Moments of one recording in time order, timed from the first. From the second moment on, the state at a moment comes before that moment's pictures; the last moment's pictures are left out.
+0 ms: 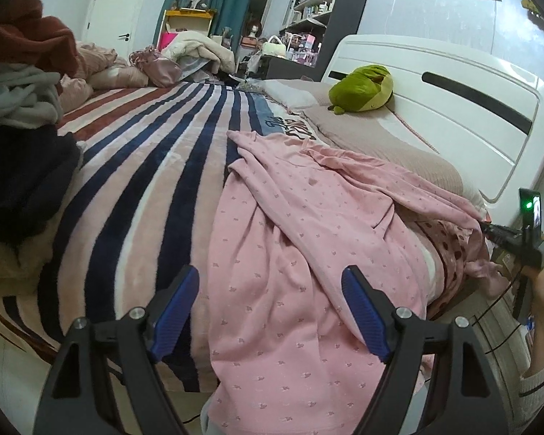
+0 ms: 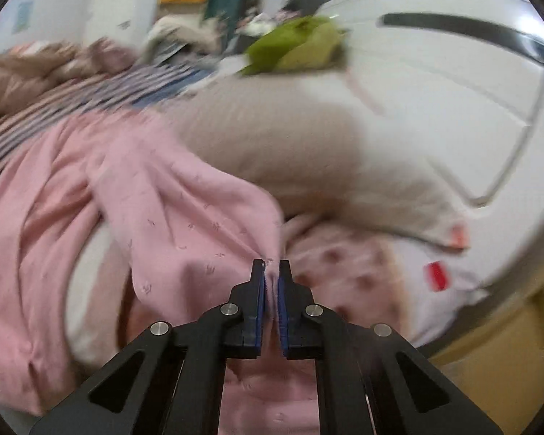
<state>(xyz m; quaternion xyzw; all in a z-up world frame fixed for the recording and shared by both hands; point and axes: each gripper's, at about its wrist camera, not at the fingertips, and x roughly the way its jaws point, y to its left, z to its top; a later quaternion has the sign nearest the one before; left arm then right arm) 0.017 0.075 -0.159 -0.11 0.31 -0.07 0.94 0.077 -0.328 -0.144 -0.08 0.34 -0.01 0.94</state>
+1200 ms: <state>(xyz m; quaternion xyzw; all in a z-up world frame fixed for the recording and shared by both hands) -0.025 0.121 -0.149 -0.16 0.27 -0.06 0.95 0.042 -0.219 -0.147 0.03 0.40 0.24 0.89</state>
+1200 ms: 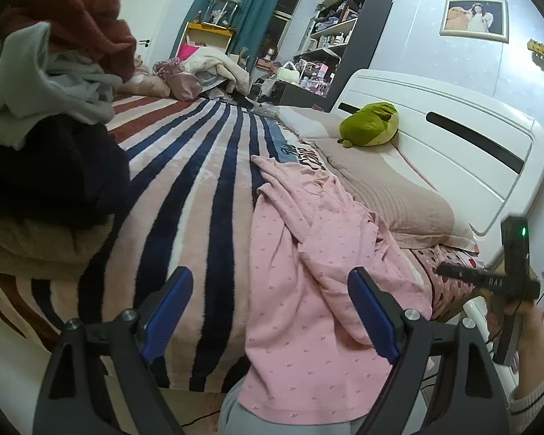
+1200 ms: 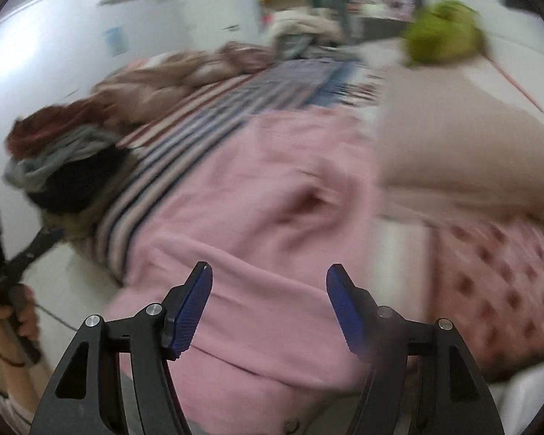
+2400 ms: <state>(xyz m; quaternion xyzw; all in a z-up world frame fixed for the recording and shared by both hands) -0.054 0.171 -0.148 -0.16 0.24 -0.01 0.96 -0.059 0.033 -0.157 -0.13 0.38 0.56 0.72</state>
